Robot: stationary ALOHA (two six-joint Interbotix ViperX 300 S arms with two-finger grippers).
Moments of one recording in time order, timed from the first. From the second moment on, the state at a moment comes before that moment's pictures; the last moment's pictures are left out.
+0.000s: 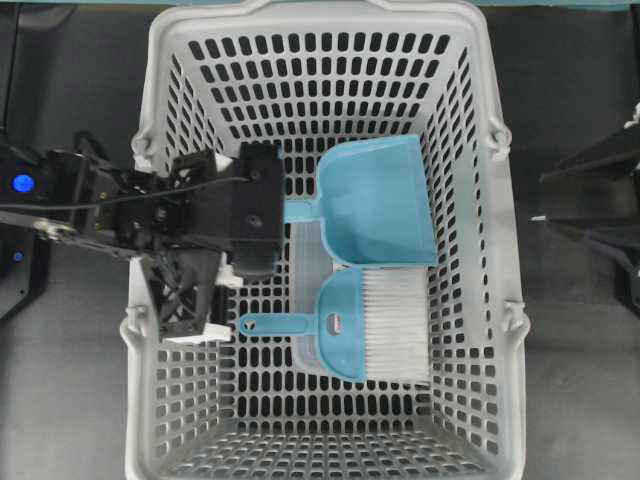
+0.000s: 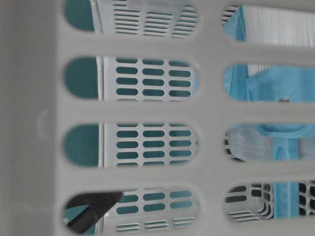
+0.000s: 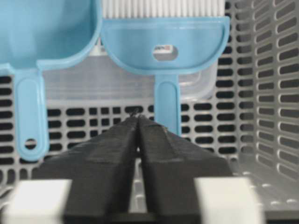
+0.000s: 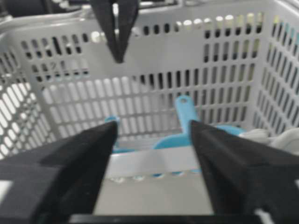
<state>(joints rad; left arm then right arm) -0.12 -0.20 0.31 0.04 0.83 -0.15 0.00 -1.03 1.15 0.02 0.02 0.07</state>
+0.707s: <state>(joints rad) -0.20 0.10 0.30 0.04 0.82 -0.25 0.00 -1.04 1.15 0.02 0.02 0.07</state>
